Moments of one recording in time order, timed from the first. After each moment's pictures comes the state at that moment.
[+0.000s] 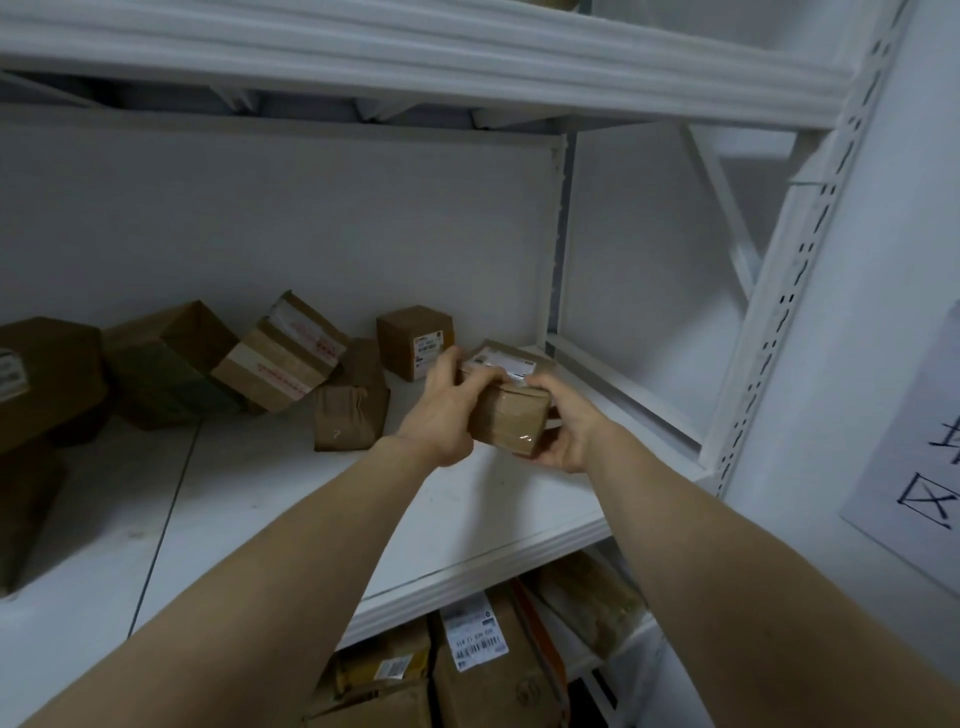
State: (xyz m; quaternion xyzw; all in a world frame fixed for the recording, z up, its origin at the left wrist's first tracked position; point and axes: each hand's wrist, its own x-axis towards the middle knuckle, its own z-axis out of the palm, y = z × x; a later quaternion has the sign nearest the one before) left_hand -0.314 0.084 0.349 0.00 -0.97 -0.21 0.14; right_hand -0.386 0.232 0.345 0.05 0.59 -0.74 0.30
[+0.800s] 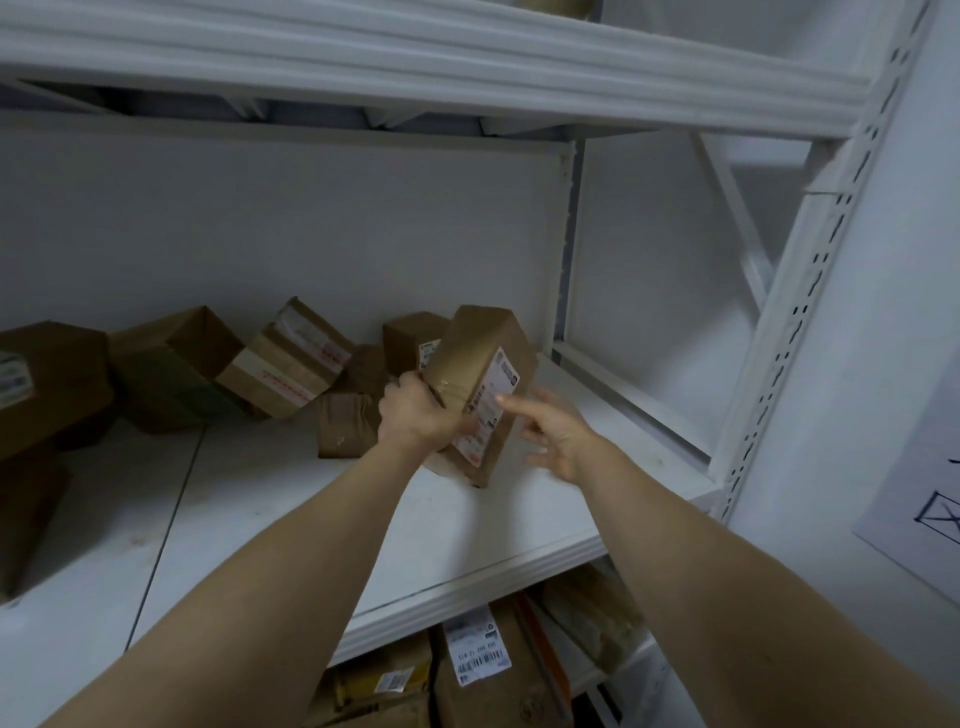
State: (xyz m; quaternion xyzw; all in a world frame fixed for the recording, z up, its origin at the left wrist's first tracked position) left_hand -0.329 0.060 0.349 0.26 -0.87 -0.39 0.15; right_hand -0.390 0.215 0.337 -0.07 0.68 -0.69 0.23
